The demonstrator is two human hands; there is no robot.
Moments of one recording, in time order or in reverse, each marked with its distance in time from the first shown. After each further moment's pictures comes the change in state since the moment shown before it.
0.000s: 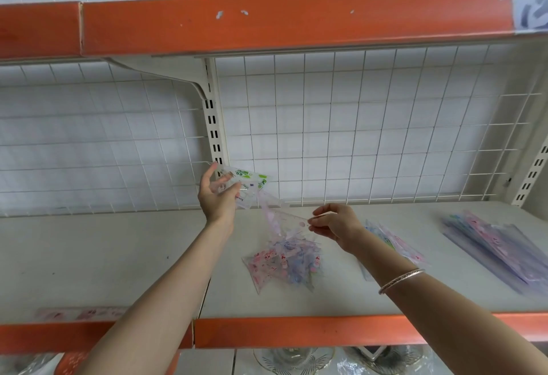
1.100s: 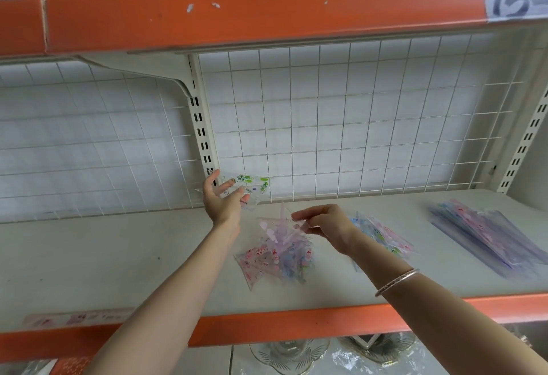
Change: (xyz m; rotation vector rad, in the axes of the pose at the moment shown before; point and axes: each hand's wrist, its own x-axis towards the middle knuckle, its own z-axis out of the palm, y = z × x) left_hand -0.019 -0.015 0.018 -0.003 0.027 -0.089; right_hand -0.011 0.009 -0.006 -0.097 -0.165 -0.098
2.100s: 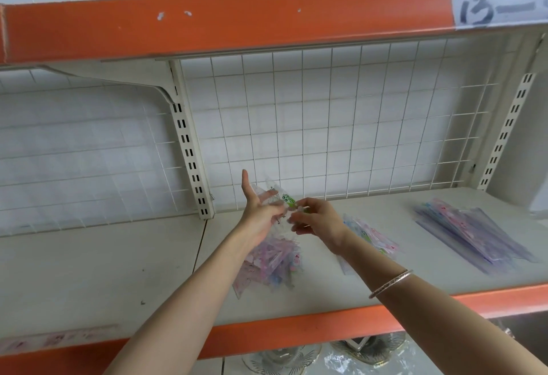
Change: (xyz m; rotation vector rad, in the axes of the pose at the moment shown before) left_hand -0.039 -0.011 0.045 0.174 -0.573 -0.240; right_hand -0.009 -0.013 -0.006 0.000 0.037 -0.094
